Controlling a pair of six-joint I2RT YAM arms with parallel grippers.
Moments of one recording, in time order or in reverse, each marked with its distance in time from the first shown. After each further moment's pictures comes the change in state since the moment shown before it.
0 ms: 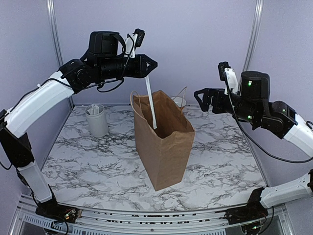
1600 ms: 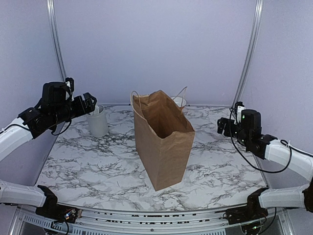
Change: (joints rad) left arm 0.342 -0.634 -0.937 0.093 -0.250 -0.256; right arm -0.506 -0.026 -0.598 0.436 -0.112 0.017
